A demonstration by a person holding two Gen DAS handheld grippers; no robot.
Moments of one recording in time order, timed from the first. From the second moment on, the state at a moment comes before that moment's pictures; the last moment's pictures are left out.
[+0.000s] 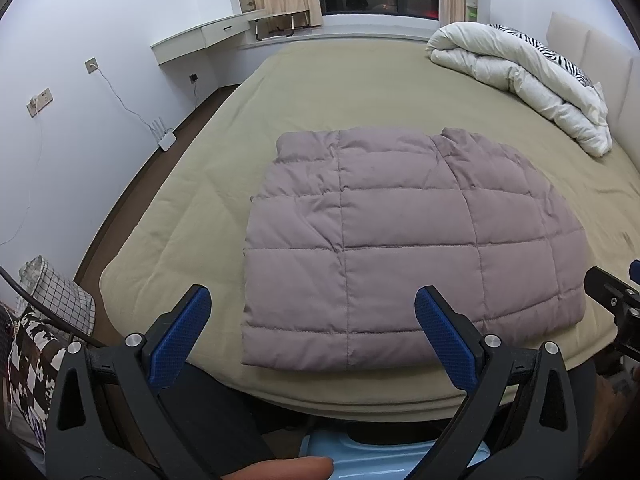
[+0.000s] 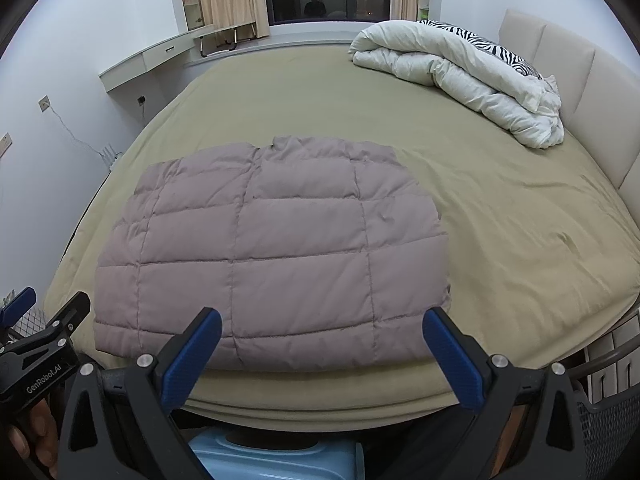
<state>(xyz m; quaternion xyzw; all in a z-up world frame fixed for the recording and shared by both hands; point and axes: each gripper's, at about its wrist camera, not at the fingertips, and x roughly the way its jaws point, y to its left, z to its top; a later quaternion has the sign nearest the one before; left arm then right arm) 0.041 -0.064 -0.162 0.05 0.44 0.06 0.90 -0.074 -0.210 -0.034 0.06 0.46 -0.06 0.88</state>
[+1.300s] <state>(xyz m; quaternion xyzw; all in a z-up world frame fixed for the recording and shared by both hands) 0.039 -0.066 -0.163 0.05 0.44 0.05 0.89 -0.077 -0.203 -0.035 0.05 0.46 -0.05 0.88</state>
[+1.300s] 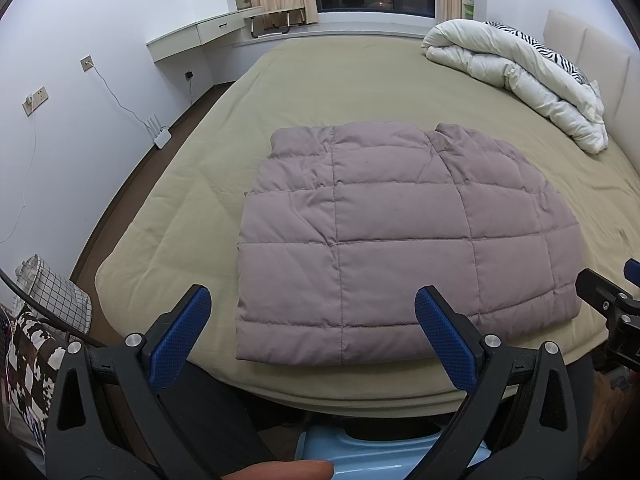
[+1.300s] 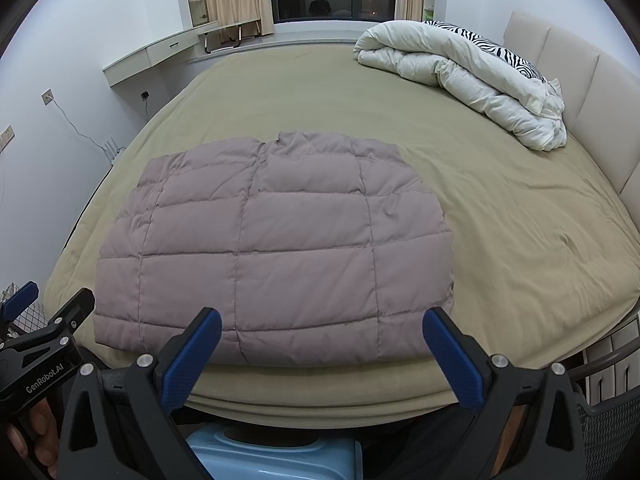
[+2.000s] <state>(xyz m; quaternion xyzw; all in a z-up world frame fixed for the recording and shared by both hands) 0.039 -0.064 -0.160 0.05 0.44 0.05 0.90 -0.077 -0.203 -0.034 0.05 0.46 -0.05 0.88</state>
